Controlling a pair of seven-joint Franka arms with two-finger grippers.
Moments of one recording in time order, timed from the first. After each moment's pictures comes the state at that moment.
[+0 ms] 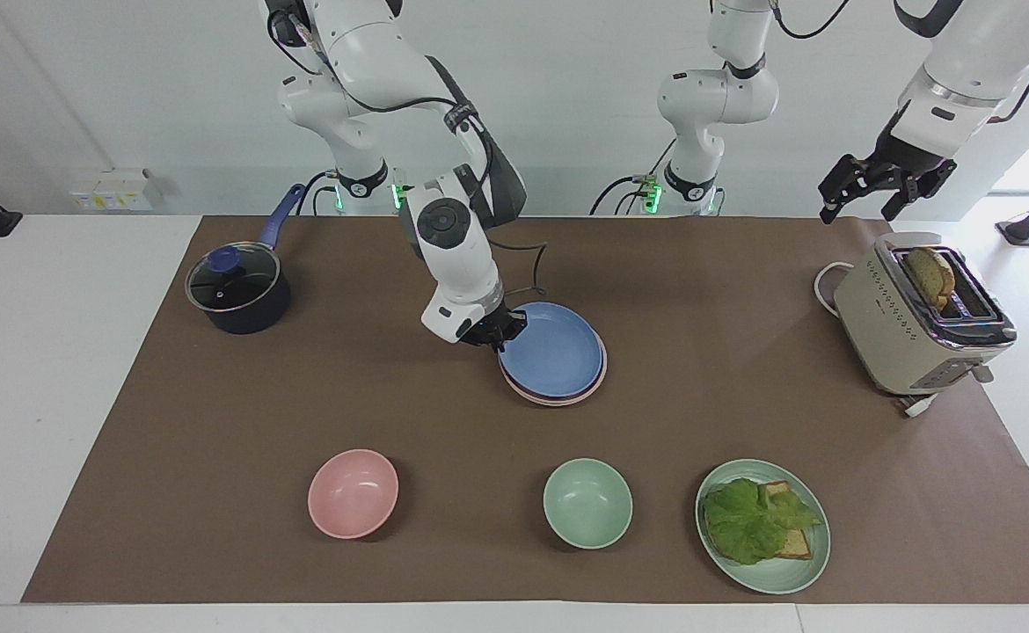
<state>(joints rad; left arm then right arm) -0.06 -0.10 0.06 -1.62 -0.02 1.51 -0.04 0.42 0.35 0.07 -1.84 0.21 2.20 0.28</state>
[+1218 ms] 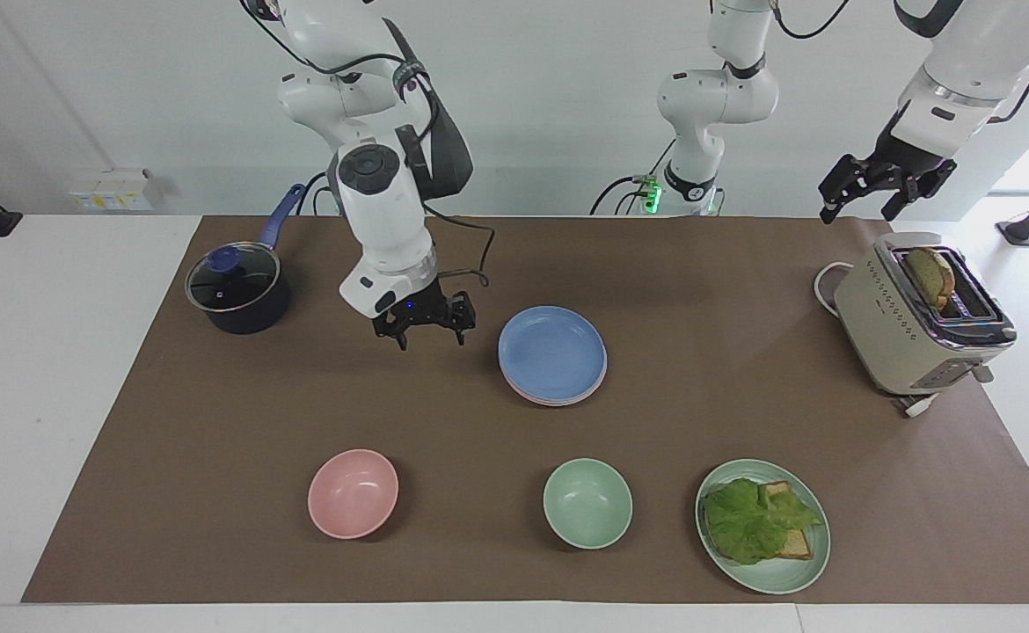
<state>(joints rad) -0.06 -0.10 0.06 -1.62 -0.02 1.51 -0.04 0.27 0.19 0.05 -1.80 0.04 2.06 0.28</state>
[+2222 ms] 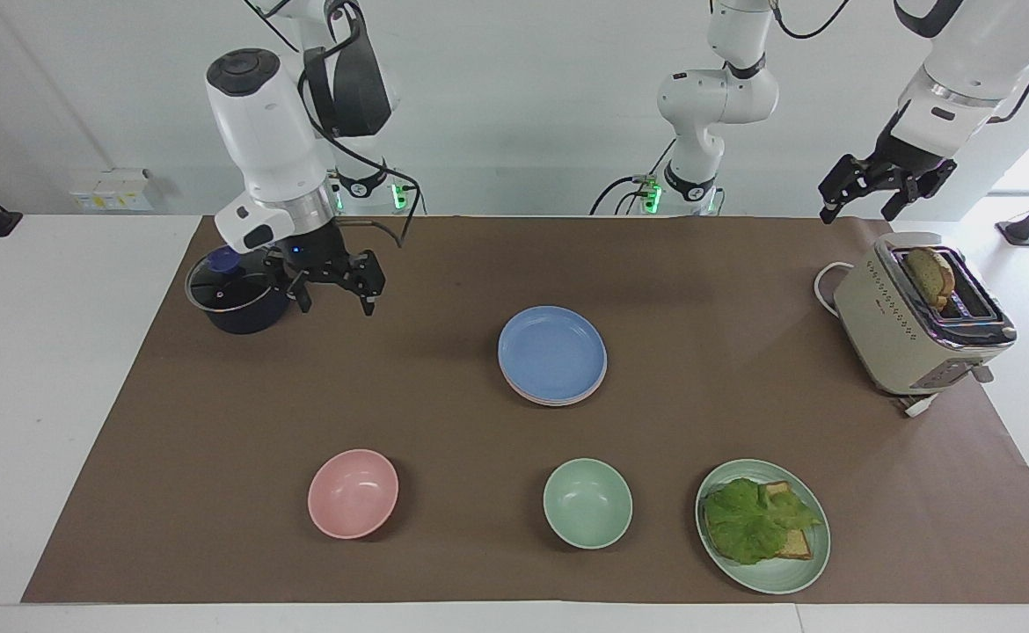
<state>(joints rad) -0.06 -0.10 0.06 -1.62 -0.02 1.51 -0.04 0.10 -0.02 0.04 -1.71 0.00 1.82 0.28</state>
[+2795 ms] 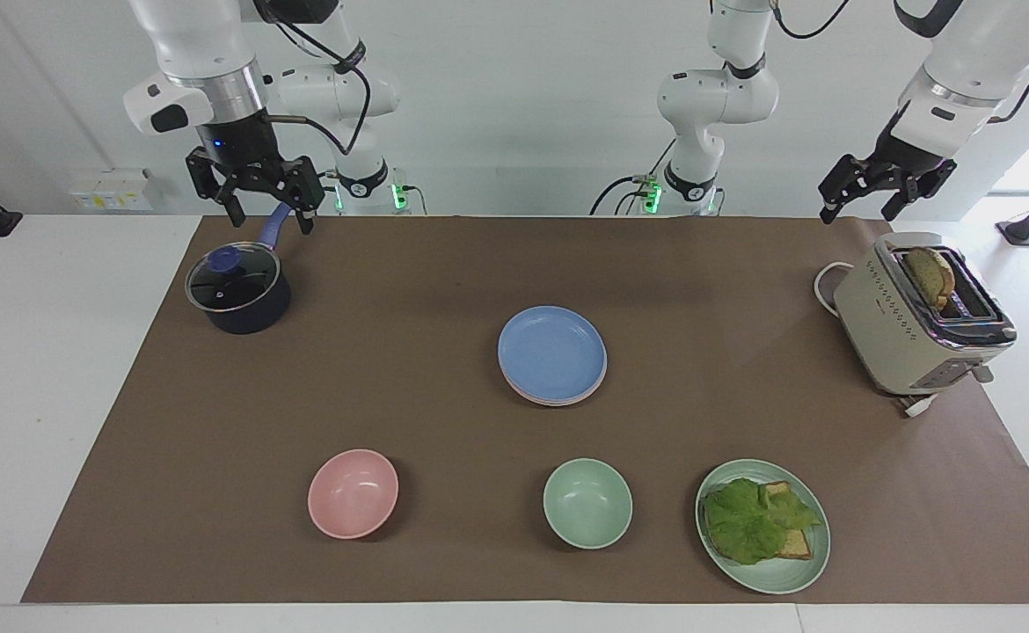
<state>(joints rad) -0.06 -0.10 0.06 -1.62 -0.02 1.51 -0.04 0.09 -0.06 -0.03 -1.55 -0.03 1.60 0.21</state>
